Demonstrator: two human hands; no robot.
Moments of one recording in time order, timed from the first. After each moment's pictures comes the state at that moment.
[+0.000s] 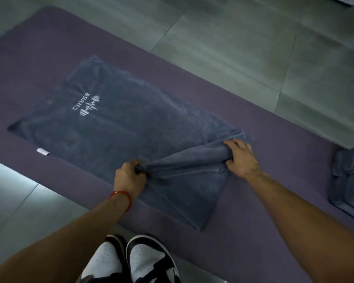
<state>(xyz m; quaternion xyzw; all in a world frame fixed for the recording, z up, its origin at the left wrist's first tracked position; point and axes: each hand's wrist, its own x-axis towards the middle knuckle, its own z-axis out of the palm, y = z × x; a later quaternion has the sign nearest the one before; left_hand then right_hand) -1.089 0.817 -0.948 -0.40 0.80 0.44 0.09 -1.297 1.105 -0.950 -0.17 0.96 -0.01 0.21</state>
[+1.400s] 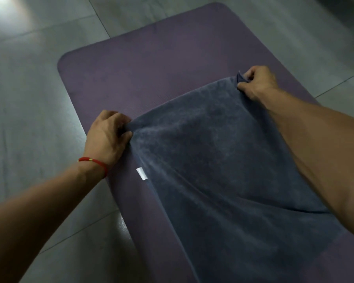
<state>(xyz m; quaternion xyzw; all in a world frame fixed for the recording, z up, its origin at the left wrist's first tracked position) -1.018 0.475 -0.998 -0.47 0.85 0.20 -0.15 -1.414 0.530 -0.977 -0.33 0.91 -0.21 0.16</state>
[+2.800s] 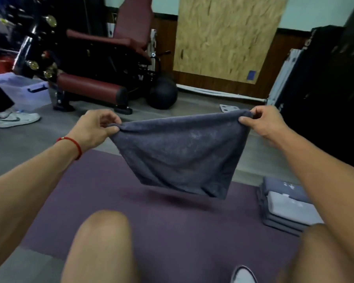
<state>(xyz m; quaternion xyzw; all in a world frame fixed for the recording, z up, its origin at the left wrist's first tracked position) -1.078 0.765 -0.520 -0.02 0.91 0.36 -0.21 -1.225 1.202 -0.477 -0.08 0.90 -0.40 -0.14</state>
